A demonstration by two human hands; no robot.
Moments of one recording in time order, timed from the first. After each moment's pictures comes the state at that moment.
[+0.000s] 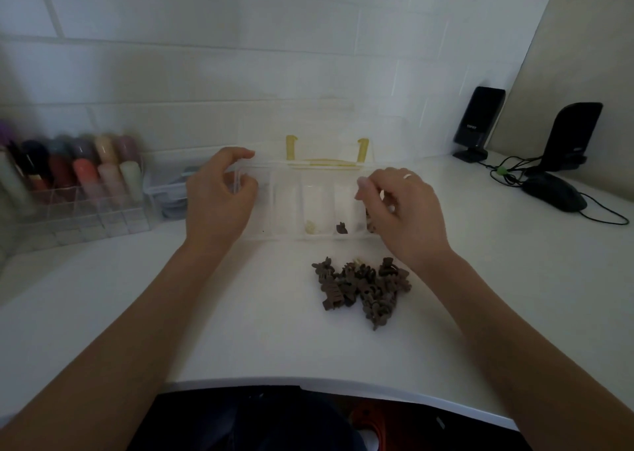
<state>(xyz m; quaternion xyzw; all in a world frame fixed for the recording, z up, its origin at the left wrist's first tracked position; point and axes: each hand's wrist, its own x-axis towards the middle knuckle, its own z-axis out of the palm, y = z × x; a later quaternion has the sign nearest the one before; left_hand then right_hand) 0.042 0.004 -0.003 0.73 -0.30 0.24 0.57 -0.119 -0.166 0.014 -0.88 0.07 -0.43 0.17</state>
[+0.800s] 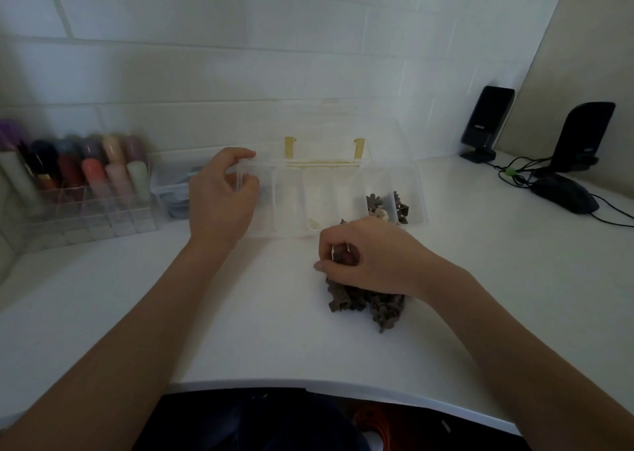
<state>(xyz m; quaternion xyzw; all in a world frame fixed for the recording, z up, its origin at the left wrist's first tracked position) 0.042 0.006 -0.001 0.74 -0.27 0.24 0.57 -0.122 -0.138 0.012 -0.98 -0.05 -0.13 0.12</state>
